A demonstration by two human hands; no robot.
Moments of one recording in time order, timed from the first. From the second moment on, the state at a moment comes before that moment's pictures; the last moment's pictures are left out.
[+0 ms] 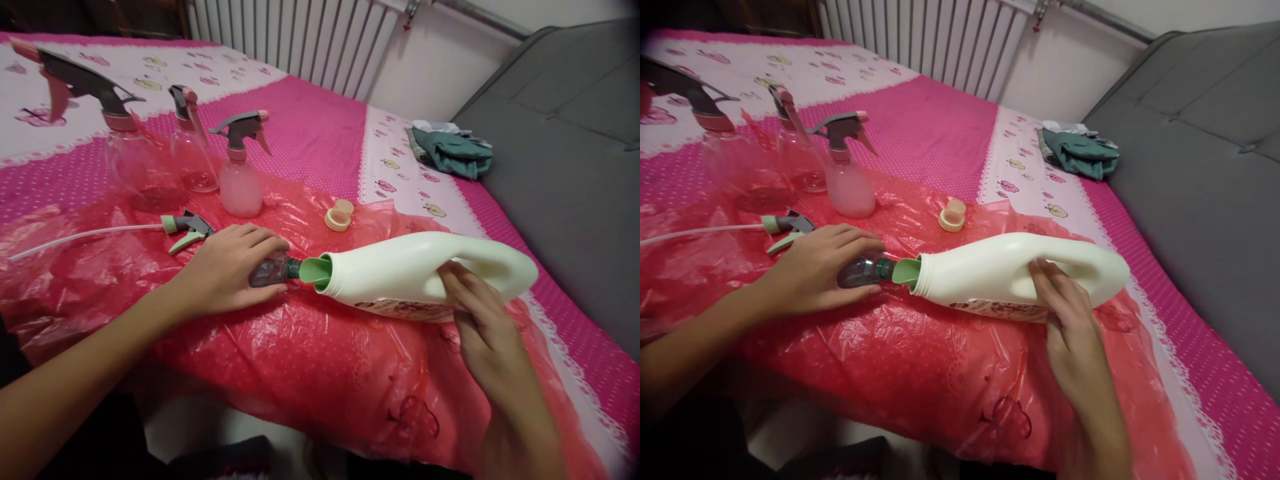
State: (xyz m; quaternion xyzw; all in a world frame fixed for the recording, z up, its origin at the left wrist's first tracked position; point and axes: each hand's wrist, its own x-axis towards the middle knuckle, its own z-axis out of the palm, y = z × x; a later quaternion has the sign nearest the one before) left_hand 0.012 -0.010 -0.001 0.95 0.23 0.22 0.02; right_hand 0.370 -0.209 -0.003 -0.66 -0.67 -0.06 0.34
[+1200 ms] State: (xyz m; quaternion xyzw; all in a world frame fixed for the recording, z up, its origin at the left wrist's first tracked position) left_hand 0.012 -0.009 -0.001 0.95 0.21 0.24 0.01; right_hand 0.370 -0.212 -0.004 -0.69 -0.64 -0.10 0.32
